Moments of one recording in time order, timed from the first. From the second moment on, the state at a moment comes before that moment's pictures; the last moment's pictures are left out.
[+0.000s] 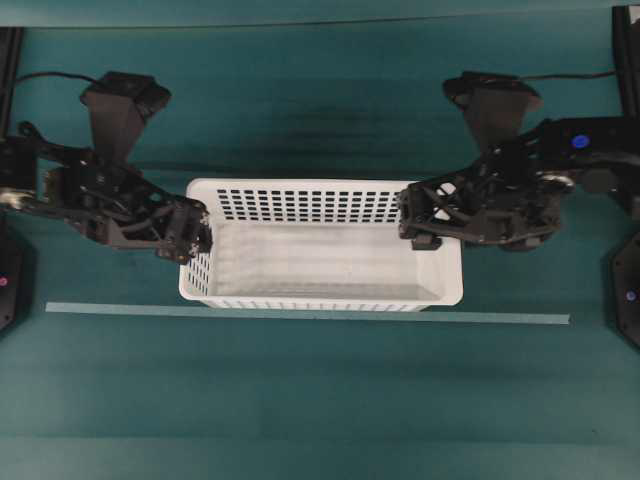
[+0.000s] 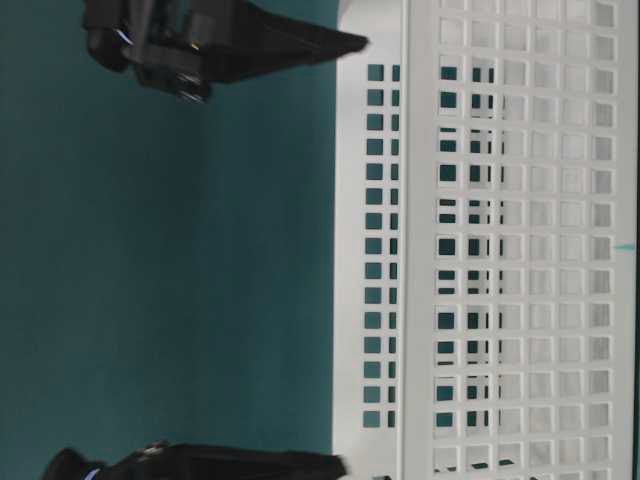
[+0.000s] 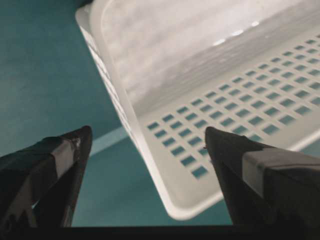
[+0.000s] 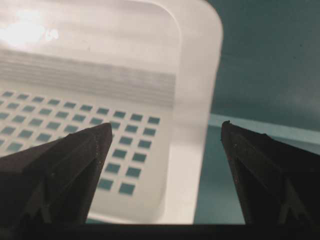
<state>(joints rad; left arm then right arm) 0.11 -0.32 0.70 0.02 0.67 -1.14 -0.14 -0.15 0.55 0.09 0.92 1.31</state>
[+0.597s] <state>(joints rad) 0.11 -0.20 0.74 0.02 0.55 -1.15 -0.14 -0.06 0.59 0.08 0.87 1.31</state>
